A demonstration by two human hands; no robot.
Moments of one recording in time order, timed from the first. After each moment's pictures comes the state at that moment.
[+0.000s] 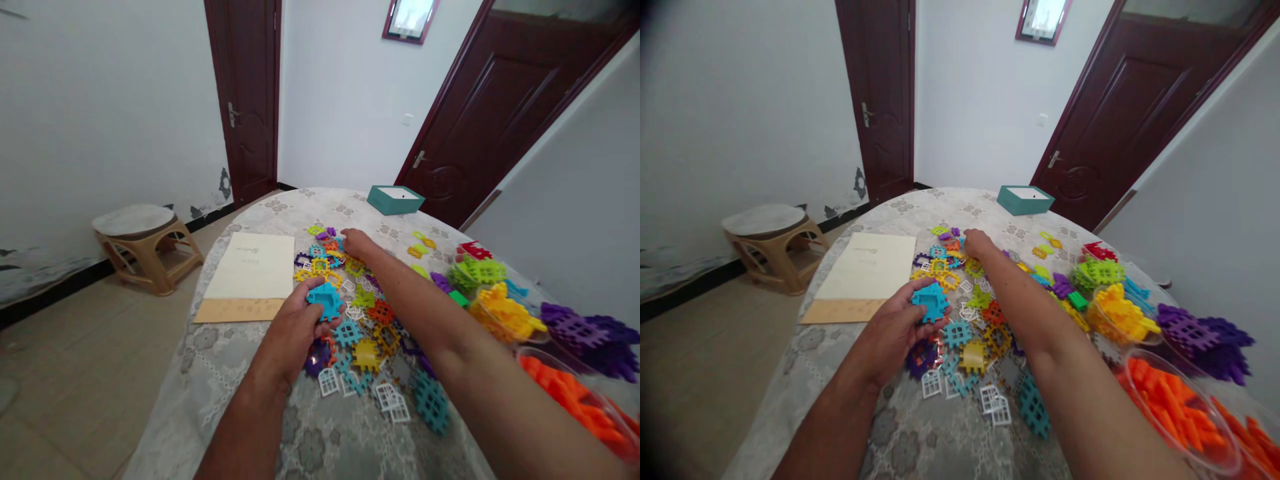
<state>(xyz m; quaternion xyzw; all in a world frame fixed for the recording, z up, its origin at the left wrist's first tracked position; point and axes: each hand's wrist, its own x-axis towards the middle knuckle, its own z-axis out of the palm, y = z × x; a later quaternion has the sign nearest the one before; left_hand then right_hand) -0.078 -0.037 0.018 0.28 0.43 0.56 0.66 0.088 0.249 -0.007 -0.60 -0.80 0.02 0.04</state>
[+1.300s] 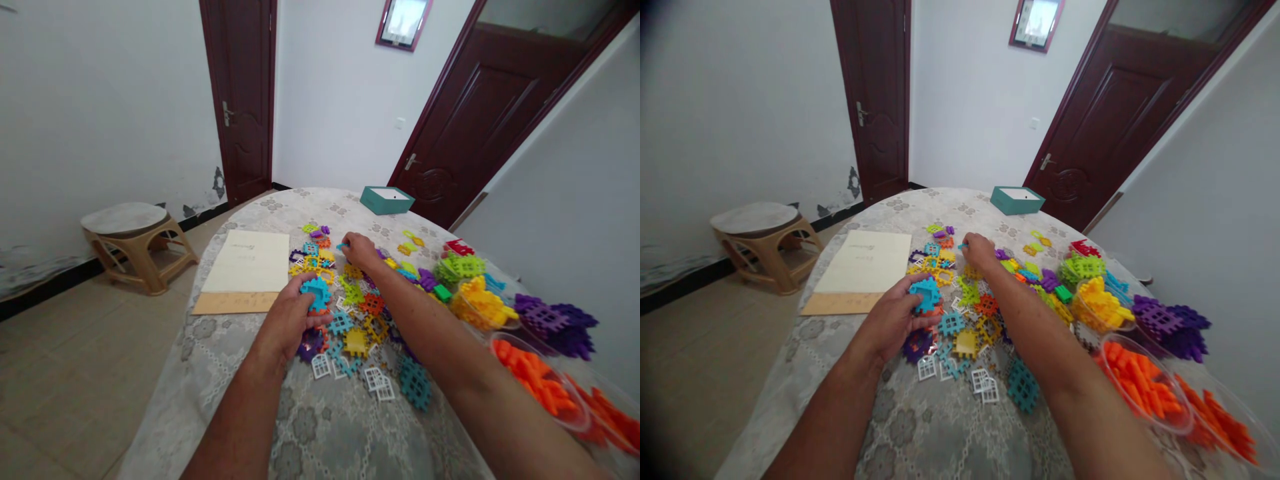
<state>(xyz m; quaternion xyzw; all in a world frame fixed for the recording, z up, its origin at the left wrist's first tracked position) -0.075 -0.032 0.016 0.29 0.46 0.55 0.63 0.114 0.184 0.002 -0.61 -0.79 0.00 0.12</state>
